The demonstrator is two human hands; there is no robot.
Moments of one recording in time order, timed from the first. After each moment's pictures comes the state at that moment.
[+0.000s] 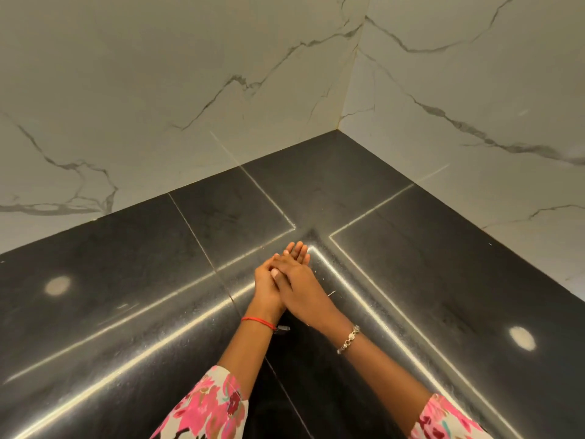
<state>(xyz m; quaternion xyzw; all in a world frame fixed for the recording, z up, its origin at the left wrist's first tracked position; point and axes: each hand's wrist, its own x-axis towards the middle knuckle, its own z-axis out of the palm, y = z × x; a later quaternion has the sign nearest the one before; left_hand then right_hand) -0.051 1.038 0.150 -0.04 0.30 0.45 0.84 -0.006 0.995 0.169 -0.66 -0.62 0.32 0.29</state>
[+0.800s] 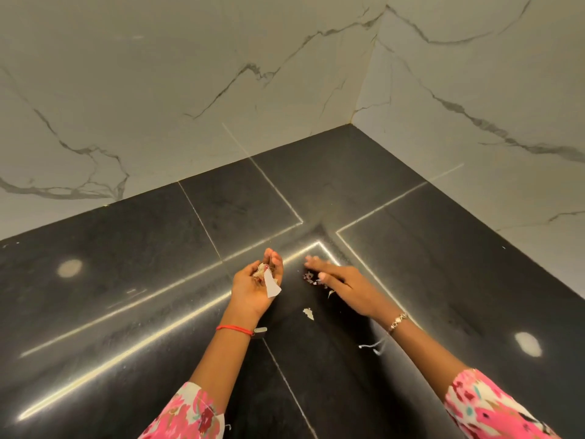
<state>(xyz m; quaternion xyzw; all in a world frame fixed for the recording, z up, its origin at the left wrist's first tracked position) -0.104 1.036 0.146 -0.21 0.24 0.44 0.84 0.095 0.986 0.129 -0.58 -0.69 0.37 0.22</state>
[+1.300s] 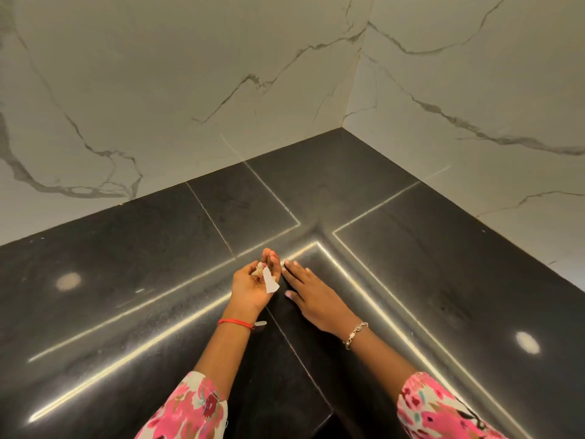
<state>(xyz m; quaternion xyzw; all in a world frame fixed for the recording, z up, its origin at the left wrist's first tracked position) -0.124 1.000 0.157 -0.18 0.25 0.45 0.84 0.014 0.943 0.123 -0.61 -0.77 0.19 0.07</state>
